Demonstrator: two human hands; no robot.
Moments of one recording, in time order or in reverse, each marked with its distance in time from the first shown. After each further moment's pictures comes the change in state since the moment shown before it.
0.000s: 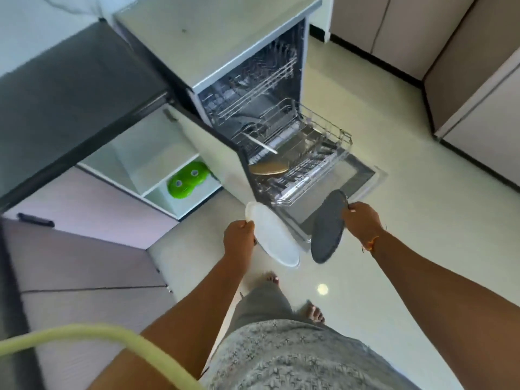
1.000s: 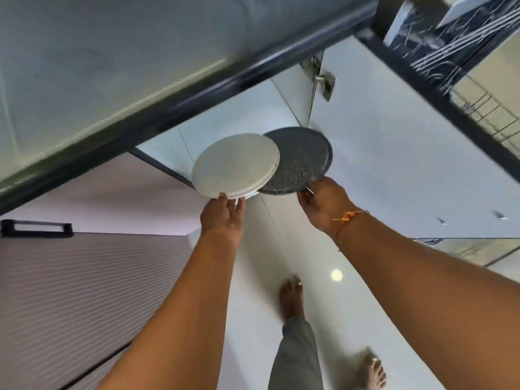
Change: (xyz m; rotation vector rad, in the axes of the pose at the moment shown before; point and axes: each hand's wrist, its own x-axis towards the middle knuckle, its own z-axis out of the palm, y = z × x) left_hand 0.421 -0.080 -0.248 -1.247 0.328 -0.449; right_hand 0.145 -0.376 0.418 1.184 -0.403 0.439
